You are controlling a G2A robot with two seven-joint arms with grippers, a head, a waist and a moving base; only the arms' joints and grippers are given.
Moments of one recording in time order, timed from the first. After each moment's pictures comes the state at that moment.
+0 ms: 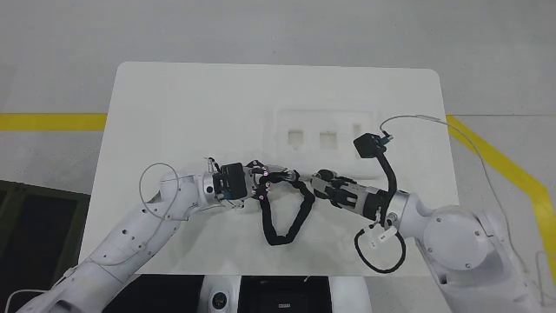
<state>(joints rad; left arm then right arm) 1.04 -0.98 -0.83 -1.40 1.69 -0.57 0.83 -1.44 -1.04 1.33 -2.26 -0.26 0.29 0.92</state>
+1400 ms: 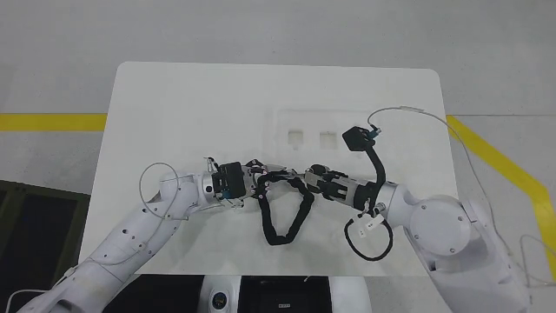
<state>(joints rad) 1.04 -0.99 -0.83 -1.39 1.68 -0.57 0.85 -1.35 -1.04 1.24 -2.19 -0.25 0.32 0.90</state>
